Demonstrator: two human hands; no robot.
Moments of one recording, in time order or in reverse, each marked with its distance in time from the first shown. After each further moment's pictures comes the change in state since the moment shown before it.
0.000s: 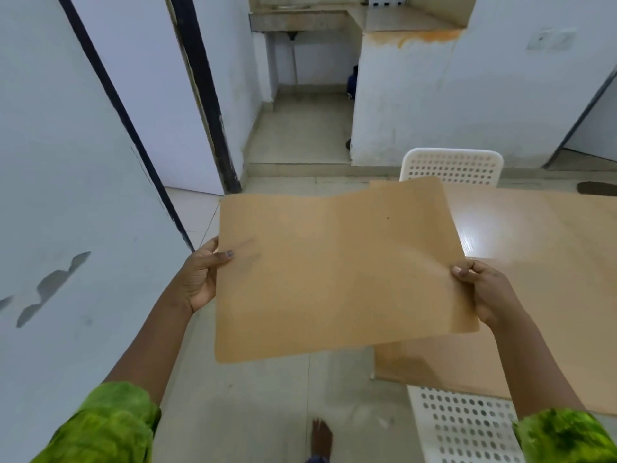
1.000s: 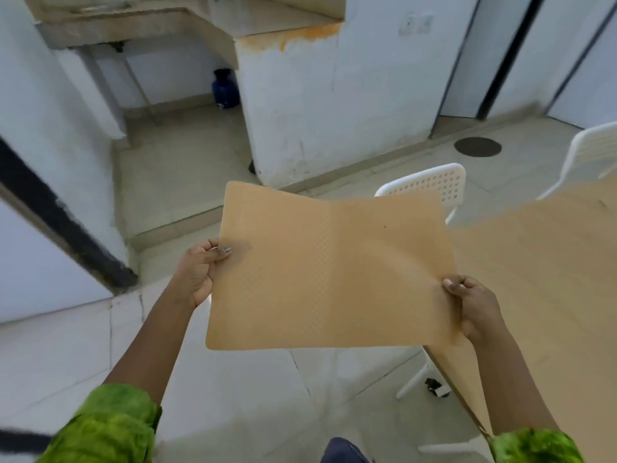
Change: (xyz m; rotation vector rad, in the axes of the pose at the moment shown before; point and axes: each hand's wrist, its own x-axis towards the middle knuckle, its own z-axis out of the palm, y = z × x) left_hand 0.532 0.131 0.031 0.258 -0.269 -0.138; right_hand 0.252 -0.067 0.202 0.201 0.588 -0.004
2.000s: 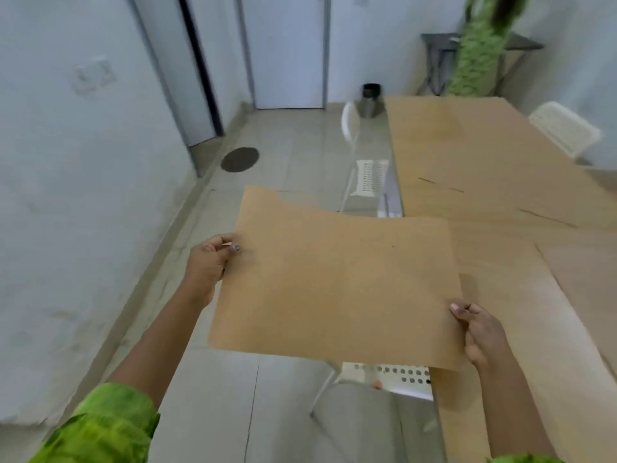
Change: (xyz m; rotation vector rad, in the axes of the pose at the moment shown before) left_hand 0.489 0.090 0.397 0.458 -0.992 0.043; right_hand 0.194 -0.062 0.078 0.573 0.965 0.036
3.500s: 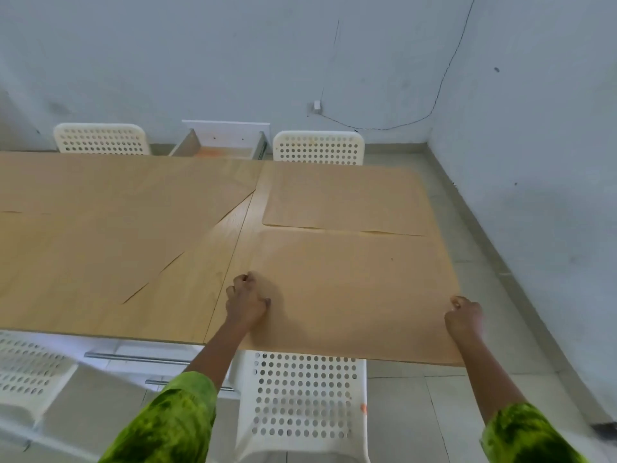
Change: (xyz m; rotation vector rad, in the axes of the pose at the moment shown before) left_hand 0.191 -0.064 0.475 1.275 -1.496 0.813; right_hand -0.036 0.068 0.001 -0.080 1.571 0.490
